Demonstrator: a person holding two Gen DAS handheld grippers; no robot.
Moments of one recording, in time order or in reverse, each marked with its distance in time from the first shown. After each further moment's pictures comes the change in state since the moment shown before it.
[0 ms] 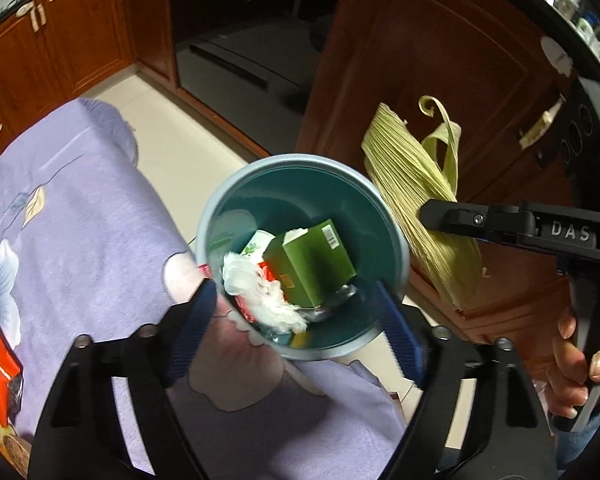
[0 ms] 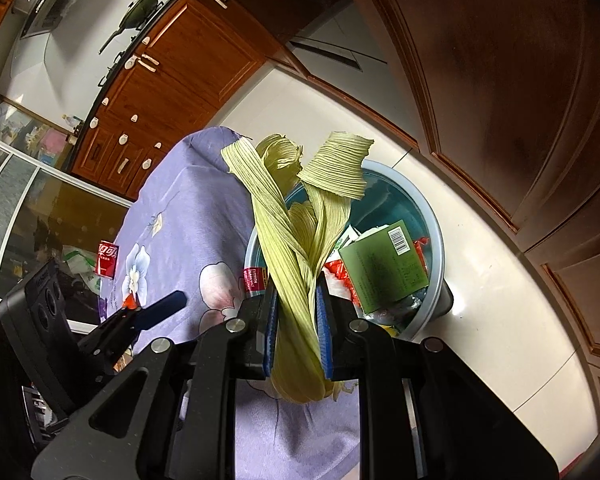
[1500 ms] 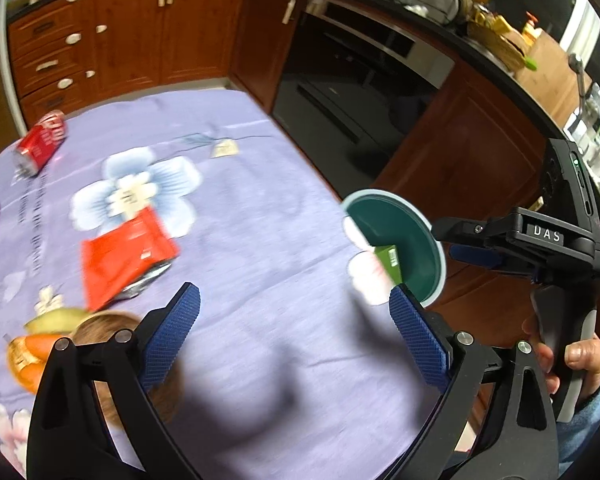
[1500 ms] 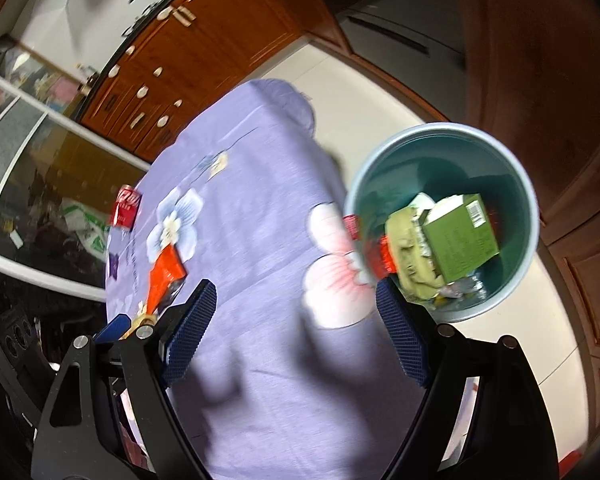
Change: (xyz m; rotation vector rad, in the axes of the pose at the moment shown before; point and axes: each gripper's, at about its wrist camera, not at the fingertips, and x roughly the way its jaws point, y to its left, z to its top) left arm -0.155 0.130 -0.120 -0.284 -0.212 0.066; right arm 0.029 0.136 -0.058 -0.136 0.070 -0.033
